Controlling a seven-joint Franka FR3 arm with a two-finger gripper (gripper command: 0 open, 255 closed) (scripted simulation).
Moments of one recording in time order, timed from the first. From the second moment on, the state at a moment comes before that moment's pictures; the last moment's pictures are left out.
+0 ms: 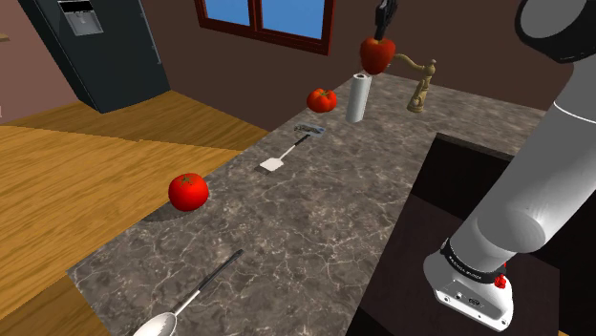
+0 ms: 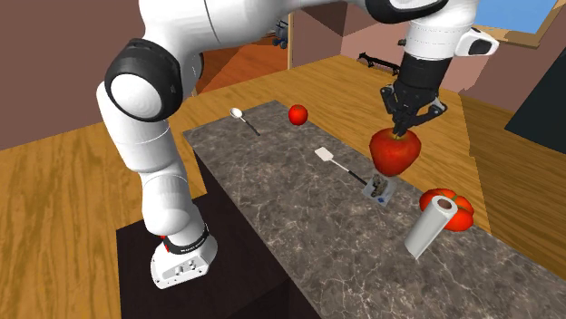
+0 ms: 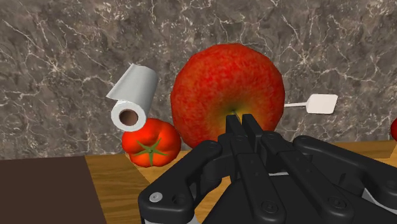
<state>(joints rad) -0.14 0.05 -0.40 -1.40 0.08 1.51 -0.65</state>
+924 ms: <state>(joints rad) -0.13 -0.01 -0.39 -1.66 0.05 1.71 -0.65</state>
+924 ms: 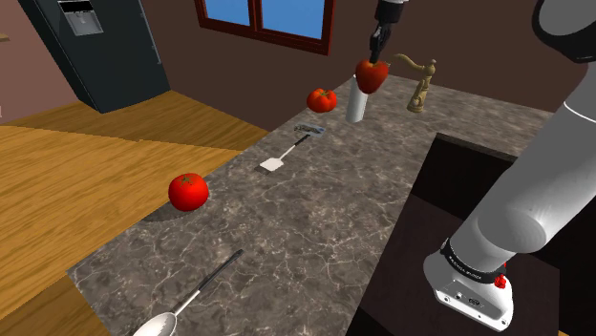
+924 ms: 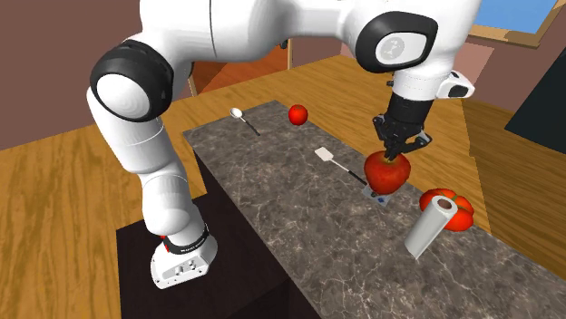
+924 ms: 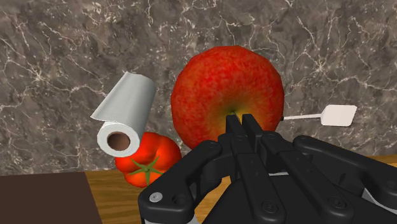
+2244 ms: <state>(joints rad) -0.13 0.00 -0.39 -1.92 0.06 1.98 -0.66</state>
